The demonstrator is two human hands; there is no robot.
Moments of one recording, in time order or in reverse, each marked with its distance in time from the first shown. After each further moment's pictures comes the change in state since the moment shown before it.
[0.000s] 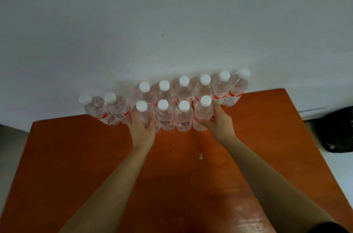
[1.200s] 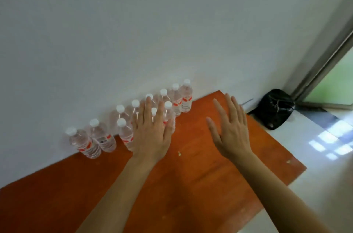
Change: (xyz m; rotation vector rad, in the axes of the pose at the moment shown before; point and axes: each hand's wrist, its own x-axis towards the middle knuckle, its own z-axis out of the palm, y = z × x) left_hand -0.118 0.115 -0.089 0.449 -0.302 0.849; right_hand -0.234 -0.050 -0.076 -0.669 0.760 -0.230
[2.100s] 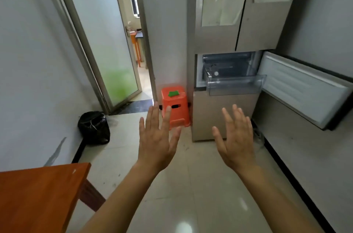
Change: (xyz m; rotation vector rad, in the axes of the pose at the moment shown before) left_hand -0.371 0.625 0.034 -0.459 -0.246 1.149; right_hand -0.564 0.265 -0.494 -0.561 0.412 1.022
